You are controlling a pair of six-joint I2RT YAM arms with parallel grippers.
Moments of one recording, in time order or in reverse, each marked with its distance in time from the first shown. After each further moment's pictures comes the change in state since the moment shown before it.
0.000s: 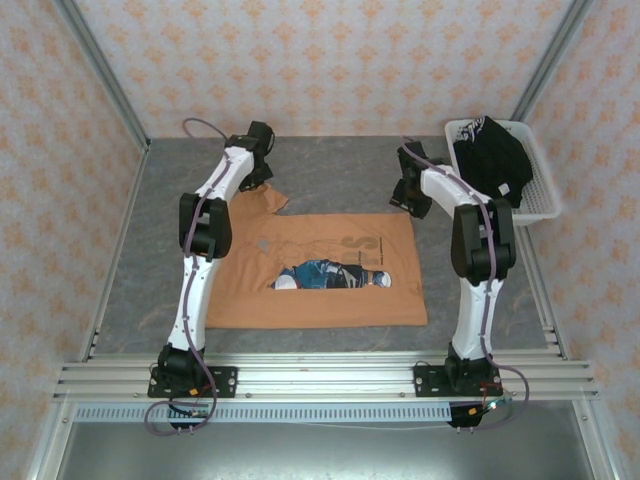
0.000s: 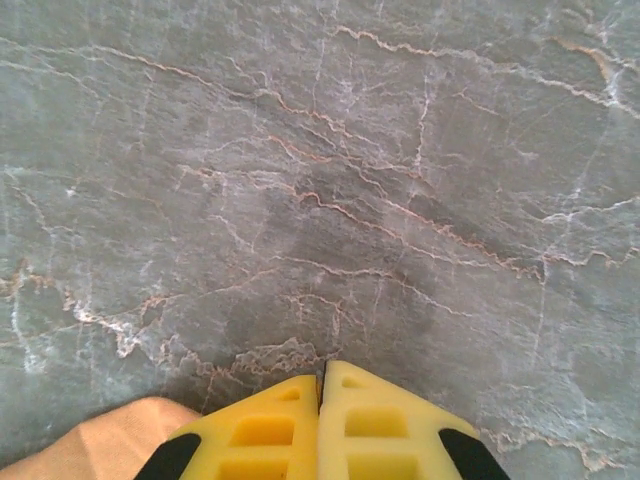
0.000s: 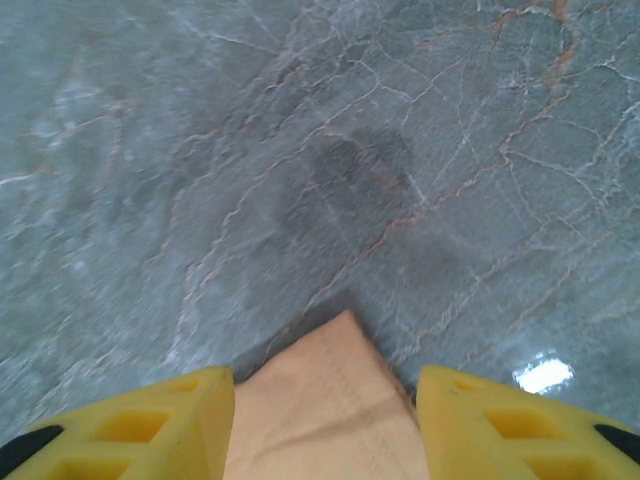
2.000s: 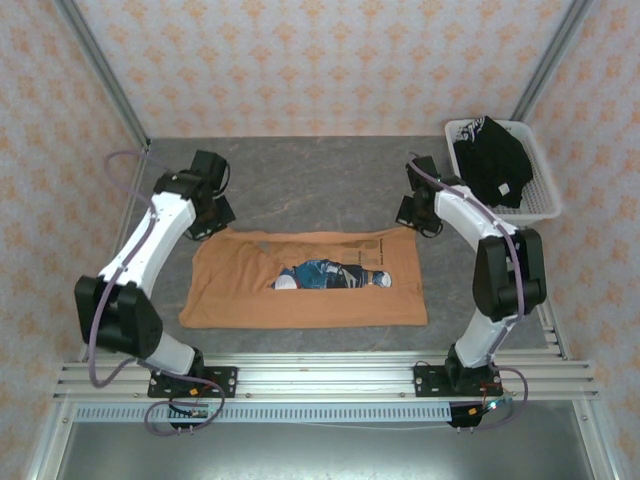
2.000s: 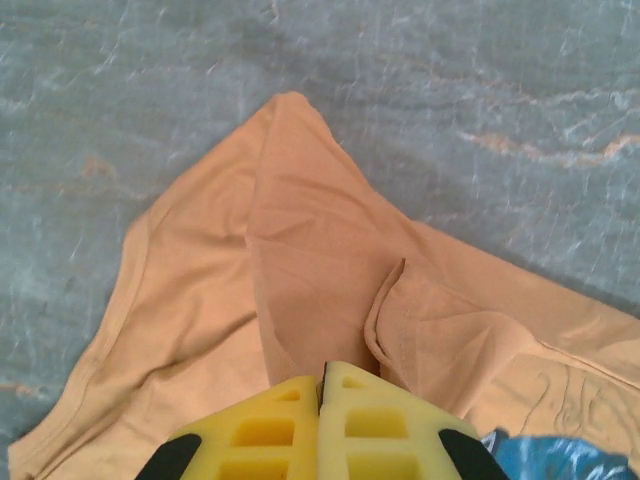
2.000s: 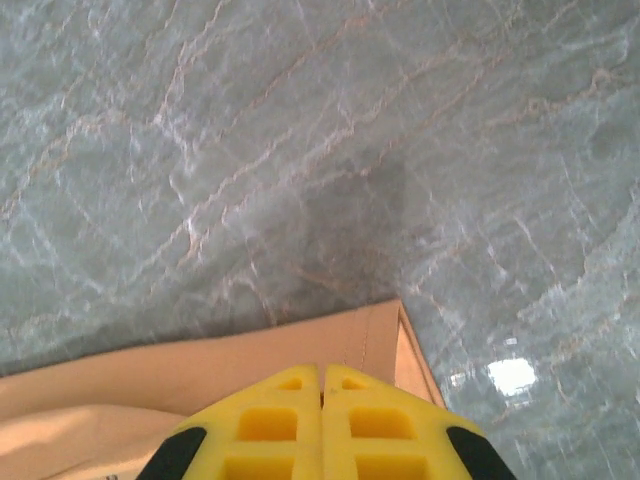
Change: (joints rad) left arm 0.005 -1.141 -1.091 -0.061 0.126 0.026; right arm 0.037 -0.383 -0.349 0.008 -0.046 -0.118
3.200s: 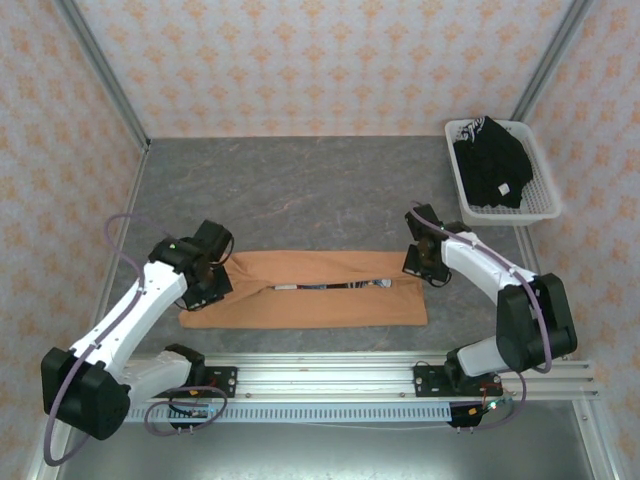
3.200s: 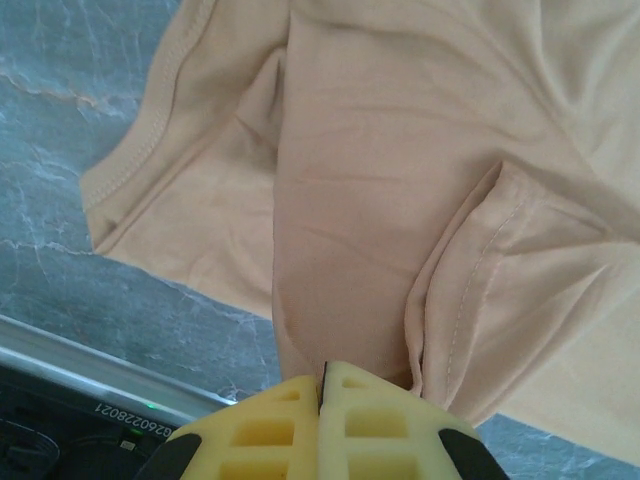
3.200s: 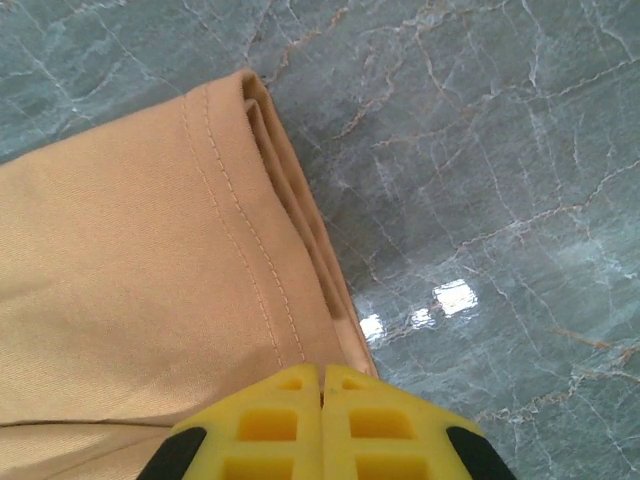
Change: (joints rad) left arm -0.179 -0.376 -0.456 -0.132 0.035 -0.123; right arm 0.080 -0.293 -0.414 -0.026 0.060 0.091
